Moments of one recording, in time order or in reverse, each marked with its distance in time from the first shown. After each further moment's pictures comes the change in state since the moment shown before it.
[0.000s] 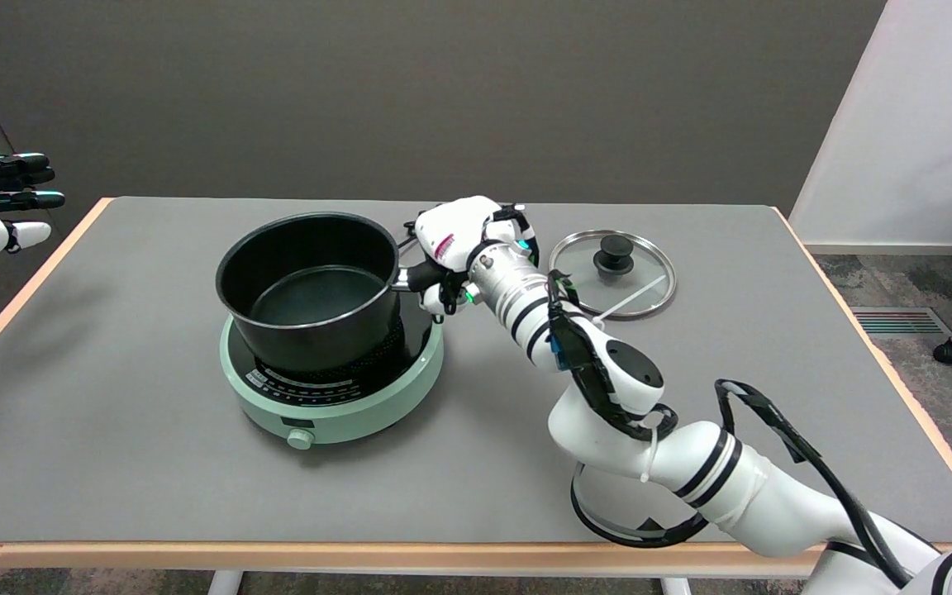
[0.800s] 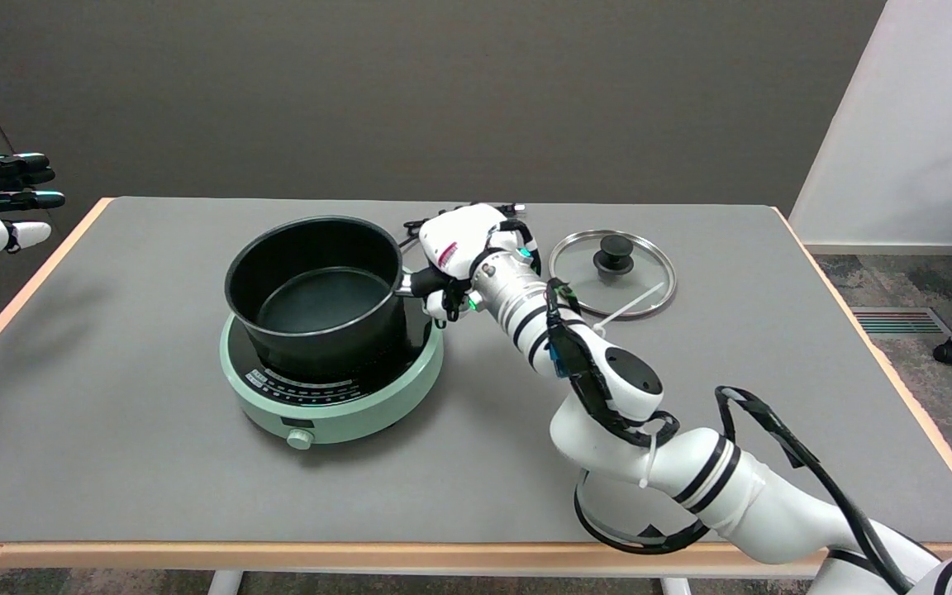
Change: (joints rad) arm -0.019 -0.008 0.016 -0.027 -0.034 0.028 0.010
